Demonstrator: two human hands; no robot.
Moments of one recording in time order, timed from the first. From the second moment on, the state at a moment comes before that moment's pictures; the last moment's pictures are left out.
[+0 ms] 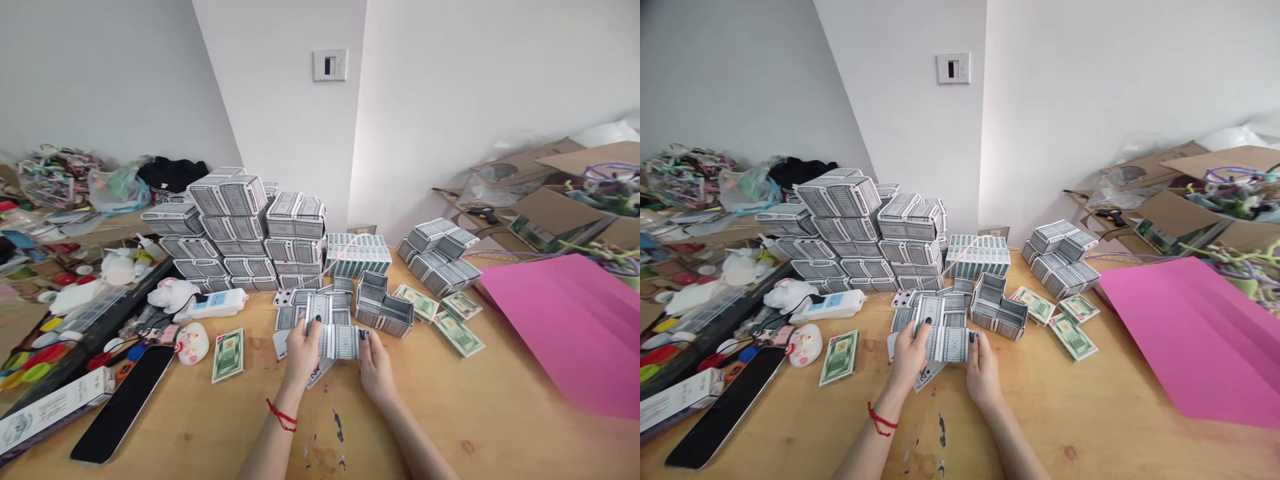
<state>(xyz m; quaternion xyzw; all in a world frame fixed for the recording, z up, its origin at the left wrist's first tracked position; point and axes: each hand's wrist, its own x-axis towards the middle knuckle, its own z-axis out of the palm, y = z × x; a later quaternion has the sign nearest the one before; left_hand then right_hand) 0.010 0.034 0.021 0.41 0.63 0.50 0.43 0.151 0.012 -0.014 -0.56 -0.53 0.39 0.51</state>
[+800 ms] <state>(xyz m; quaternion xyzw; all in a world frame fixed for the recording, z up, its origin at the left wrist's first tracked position) 0.008 0.034 0.019 0.44 0.65 0.51 0.35 0.150 0.001 -0.017 -0.62 -0.66 0.13 0.41</state>
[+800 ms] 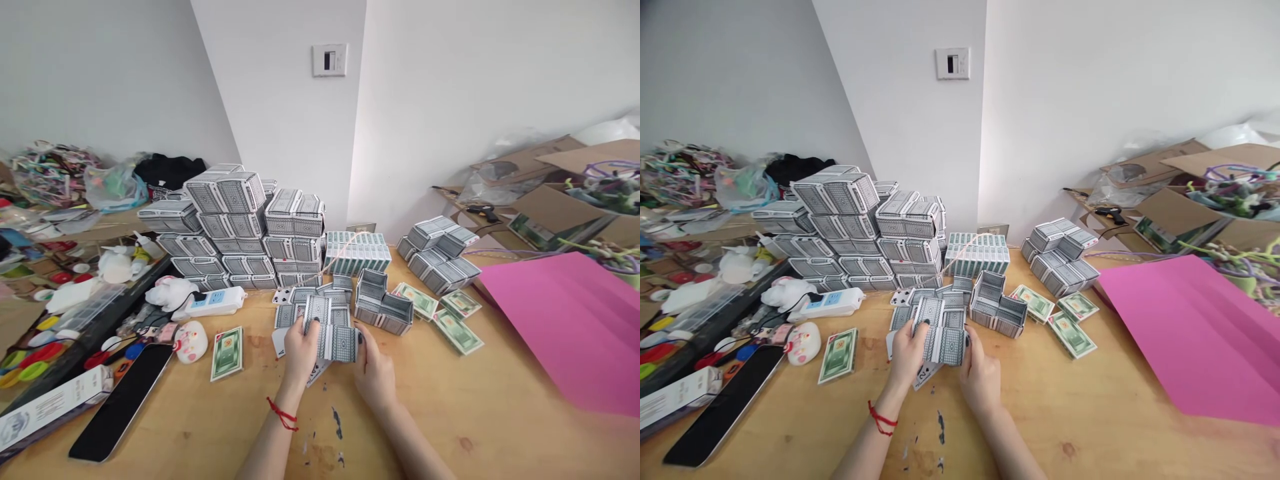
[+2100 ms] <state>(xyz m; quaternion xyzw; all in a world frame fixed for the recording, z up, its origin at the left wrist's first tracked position) 0.008 0.032 0.023 0.45 0.66 0.49 0.34 0.163 0.011 -0.004 -0.56 -0.63 0.32 0.43</state>
